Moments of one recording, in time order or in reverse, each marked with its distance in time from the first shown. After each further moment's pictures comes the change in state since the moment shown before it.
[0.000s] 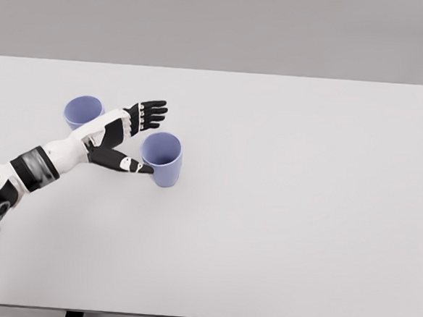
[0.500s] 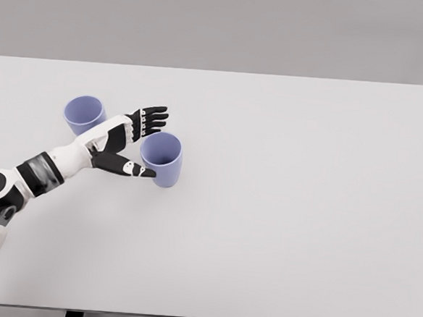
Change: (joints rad) left arm 0.011 -0.027 -0.003 0.033 -0.002 0.000 0.000; right arm 0.000 0.000 0.000 0.000 0.000 0.000 0.000
